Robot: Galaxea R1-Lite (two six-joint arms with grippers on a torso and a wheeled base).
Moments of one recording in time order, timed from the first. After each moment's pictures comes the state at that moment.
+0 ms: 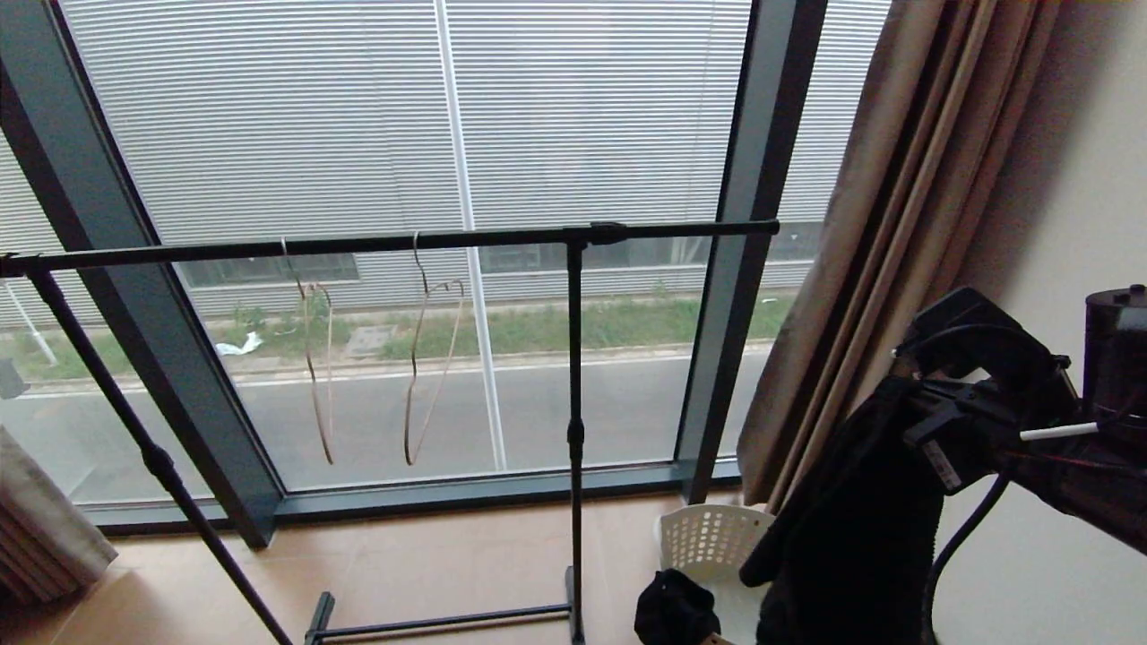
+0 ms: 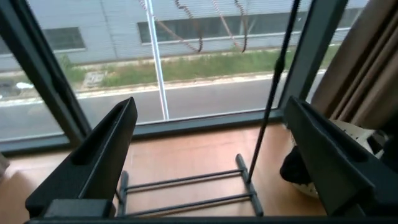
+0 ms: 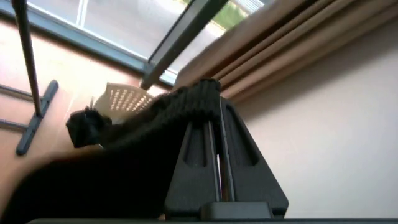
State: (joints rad) left arm 0.00 0.00 -0.02 0.06 -0.05 0.04; right arm 0.44 1.40 -0.65 -0.31 -0.48 -0.38
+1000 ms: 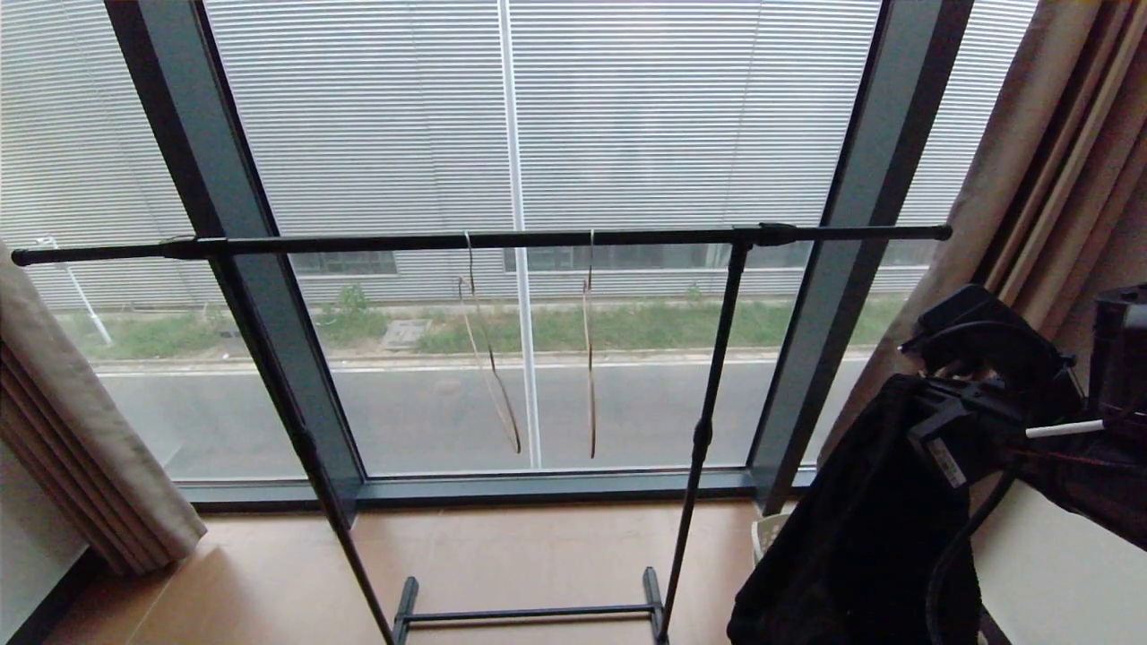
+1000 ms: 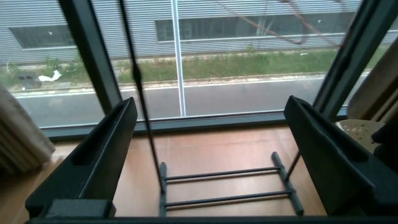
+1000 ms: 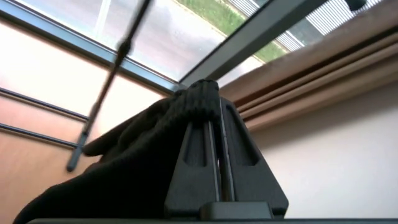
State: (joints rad) left arm 0.00 0.00 -0.02 0.06 -0.05 0.04; right arm 0.44 1.40 -0.65 -0.31 -0.48 -0.39
